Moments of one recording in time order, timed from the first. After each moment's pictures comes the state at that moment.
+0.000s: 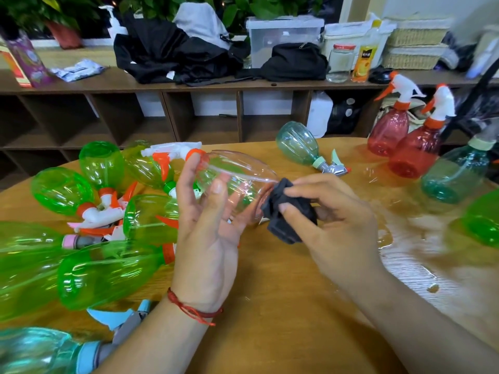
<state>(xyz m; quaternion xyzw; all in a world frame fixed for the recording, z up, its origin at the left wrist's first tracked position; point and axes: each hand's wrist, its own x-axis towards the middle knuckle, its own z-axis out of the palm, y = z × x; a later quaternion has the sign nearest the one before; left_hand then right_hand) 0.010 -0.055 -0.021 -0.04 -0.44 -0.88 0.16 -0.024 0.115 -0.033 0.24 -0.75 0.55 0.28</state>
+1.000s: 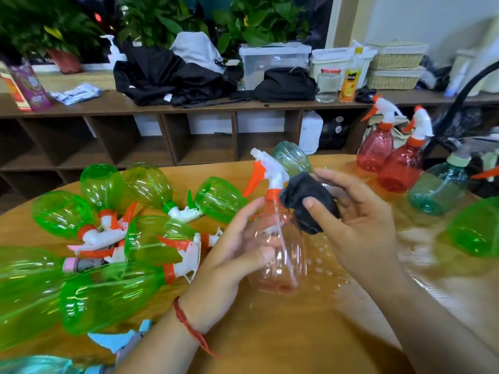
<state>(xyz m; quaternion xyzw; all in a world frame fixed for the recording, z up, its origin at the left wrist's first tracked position) 0.011 -0.070 -0.039 -0.12 -0.66 -0.74 -0.04 -0.034 0.139 -0.012 0.20 -0.70 0.64 0.25</state>
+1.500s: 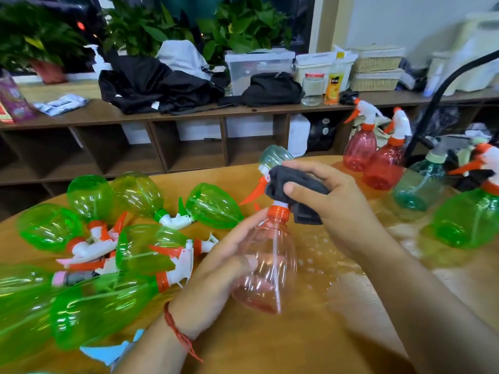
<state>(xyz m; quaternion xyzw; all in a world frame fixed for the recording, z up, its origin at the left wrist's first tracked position) 0.010 -0.075 -0.030 -0.16 -0.69 -0.69 -0.12 -0.049 0.140 0.022 0.12 -0.69 0.71 0.05</state>
